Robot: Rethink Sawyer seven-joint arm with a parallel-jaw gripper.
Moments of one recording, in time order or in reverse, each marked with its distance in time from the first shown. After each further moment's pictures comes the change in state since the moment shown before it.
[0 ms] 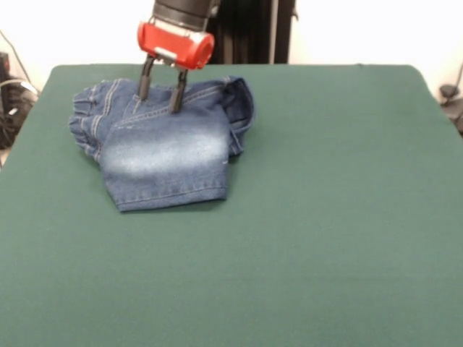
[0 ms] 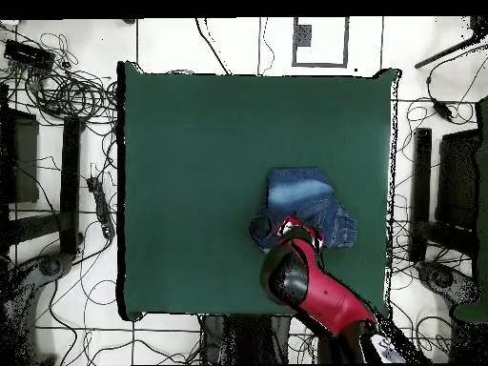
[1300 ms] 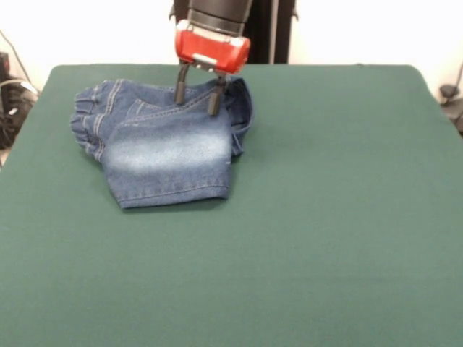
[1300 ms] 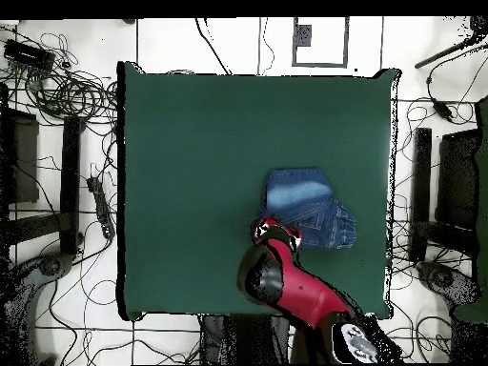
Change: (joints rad) arm 0.128 0.006 -0.018 -0.004 -0.010 0.031 0.000
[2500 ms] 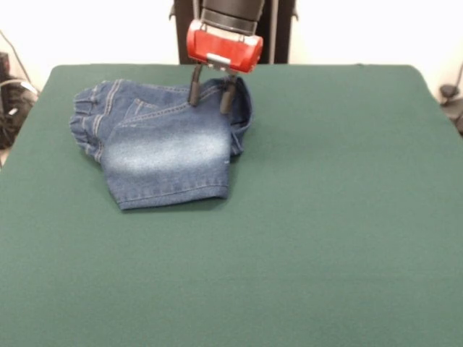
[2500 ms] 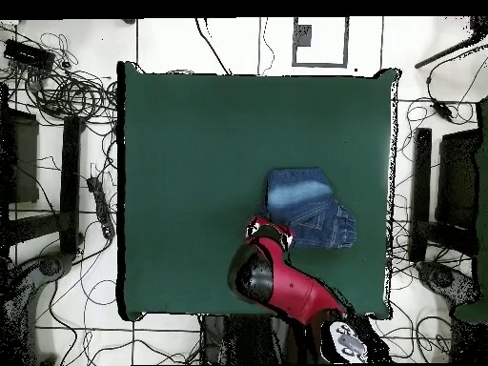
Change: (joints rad) arm 0.035 -0.004 0.000 -0.002 0.015 0.012 0.000
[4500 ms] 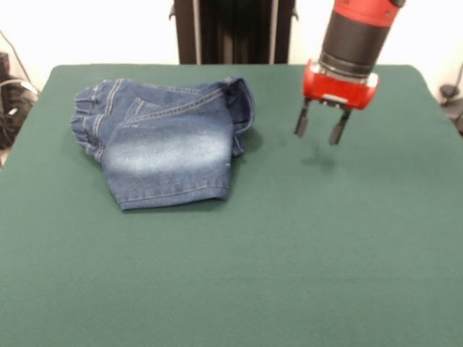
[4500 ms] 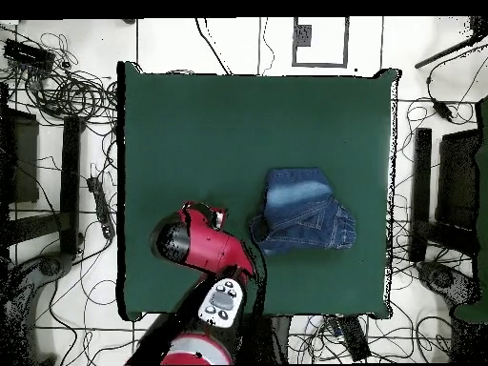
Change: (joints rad) arm 0.448 0.172 -0.153 -0.274 0.284 0.376 0.000
